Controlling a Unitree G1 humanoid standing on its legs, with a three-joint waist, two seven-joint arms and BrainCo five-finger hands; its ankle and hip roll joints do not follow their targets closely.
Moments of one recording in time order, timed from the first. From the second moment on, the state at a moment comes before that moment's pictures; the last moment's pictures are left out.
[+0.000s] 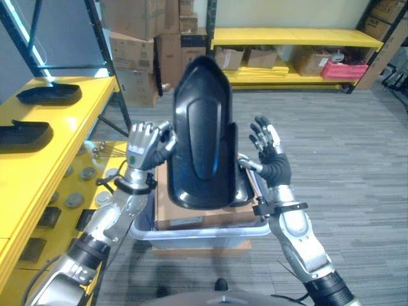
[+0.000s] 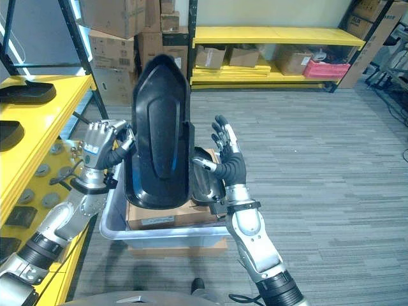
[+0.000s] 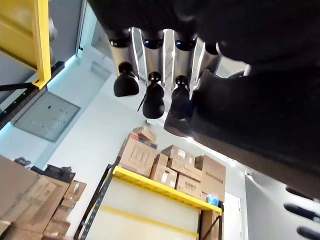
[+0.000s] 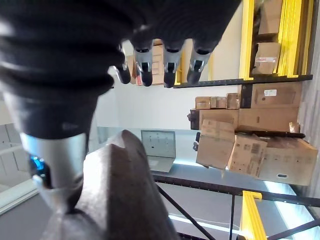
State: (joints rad) left arm -0.28 0.49 -0.41 0.02 0.79 -0.16 0.71; right arm 0.00 -0.40 0.28 -0.30 0.28 -0.30 -0.25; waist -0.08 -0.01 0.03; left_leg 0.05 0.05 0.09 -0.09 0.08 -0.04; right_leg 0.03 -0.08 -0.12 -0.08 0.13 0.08
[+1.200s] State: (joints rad) left arm -0.23 0.47 -0.37 0.33 0.63 -0.13 0.61; right arm 0.20 -0.43 0.18 -0.20 0.23 -0.26 -0.23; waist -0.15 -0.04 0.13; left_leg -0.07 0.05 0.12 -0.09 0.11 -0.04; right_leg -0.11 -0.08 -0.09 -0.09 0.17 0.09
